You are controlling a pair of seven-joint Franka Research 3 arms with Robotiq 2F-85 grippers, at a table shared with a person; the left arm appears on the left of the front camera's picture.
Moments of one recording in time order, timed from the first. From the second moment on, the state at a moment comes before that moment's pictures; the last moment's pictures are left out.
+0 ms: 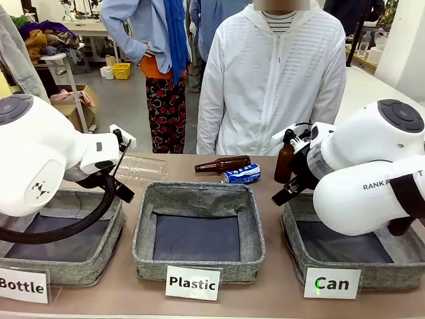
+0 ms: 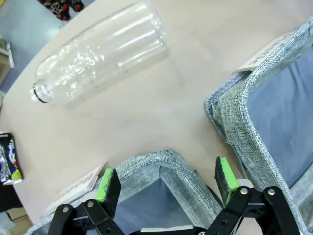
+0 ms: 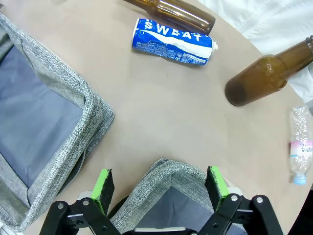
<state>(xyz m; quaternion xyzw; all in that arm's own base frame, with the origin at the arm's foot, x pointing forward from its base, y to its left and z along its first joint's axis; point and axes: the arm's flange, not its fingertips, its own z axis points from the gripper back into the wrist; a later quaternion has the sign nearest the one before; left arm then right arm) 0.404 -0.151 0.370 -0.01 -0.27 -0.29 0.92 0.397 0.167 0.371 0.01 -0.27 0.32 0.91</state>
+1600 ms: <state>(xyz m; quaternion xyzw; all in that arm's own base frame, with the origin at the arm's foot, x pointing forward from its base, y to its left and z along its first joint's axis) 0.292 0.152 0.535 -0.38 -0.53 -0.31 0.70 0.277 -0.144 0.520 0.41 -0.37 0.12 0.83</state>
